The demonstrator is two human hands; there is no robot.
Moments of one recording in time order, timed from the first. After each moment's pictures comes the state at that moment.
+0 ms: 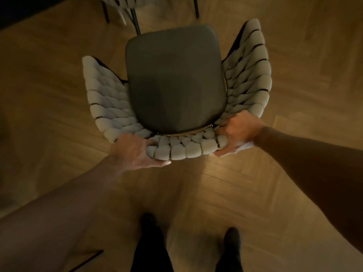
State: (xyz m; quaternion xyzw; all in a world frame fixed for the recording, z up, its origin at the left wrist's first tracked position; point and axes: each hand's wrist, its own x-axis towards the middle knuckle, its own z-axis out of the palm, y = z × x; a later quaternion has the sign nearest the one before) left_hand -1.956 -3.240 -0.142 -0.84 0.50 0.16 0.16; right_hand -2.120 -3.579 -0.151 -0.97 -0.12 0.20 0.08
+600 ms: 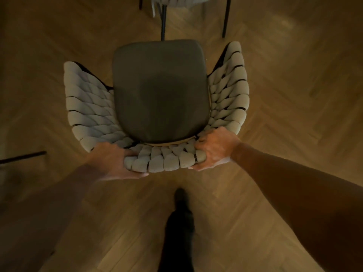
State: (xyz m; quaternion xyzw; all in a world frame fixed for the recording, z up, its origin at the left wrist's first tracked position) left_hand -2.039 -3.240 -0.126 -0.91 0.34 0.23 0.08; right_hand -2.098 -3.604 -0.152 -0.93 -0.31 0.18 0.03
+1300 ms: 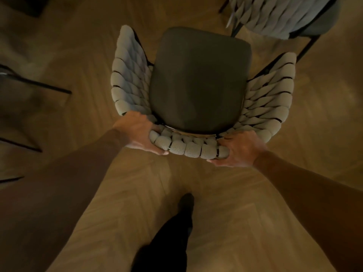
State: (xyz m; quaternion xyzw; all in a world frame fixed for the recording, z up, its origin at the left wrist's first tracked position) left_hand -2.000 -3.325 -0.107 -0.95 0.20 0.24 0.05; right_hand -1.966 -3.679 -0.148 -0.90 -0.39 0.20 -0.04
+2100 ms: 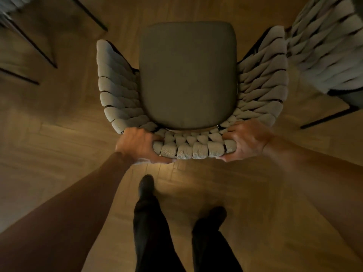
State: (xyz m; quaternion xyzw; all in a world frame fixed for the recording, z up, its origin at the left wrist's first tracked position) left_hand -2.062 -3.495 -0.138 -0.96 -0.18 0.22 -0.03; right_hand -1.776 -3.728 -0.149 -0.68 -0.70 0.21 -0.03
